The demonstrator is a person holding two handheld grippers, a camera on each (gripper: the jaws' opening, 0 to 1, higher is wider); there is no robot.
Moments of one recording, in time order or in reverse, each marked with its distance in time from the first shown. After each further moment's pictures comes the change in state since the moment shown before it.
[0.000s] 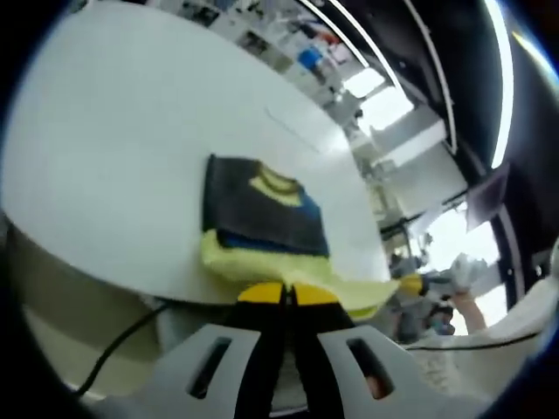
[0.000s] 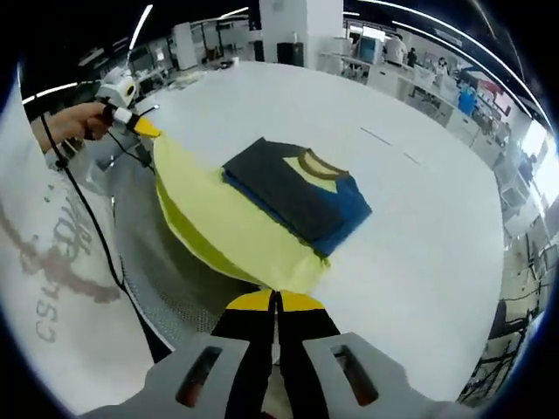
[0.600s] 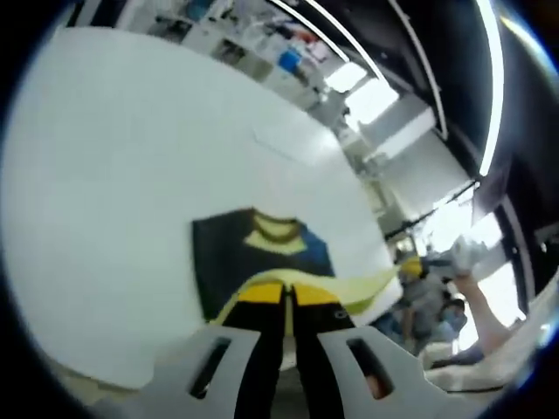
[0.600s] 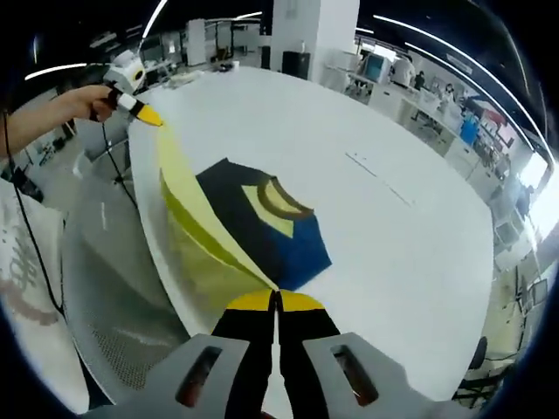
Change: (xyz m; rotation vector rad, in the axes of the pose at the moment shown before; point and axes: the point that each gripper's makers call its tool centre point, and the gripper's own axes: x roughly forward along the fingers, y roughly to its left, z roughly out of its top) left arm 0.071 0.014 0.101 0.122 -0.004 -0.018; right arm 0.056 -0.090 0.069 -0.099 -0.036 -0.037
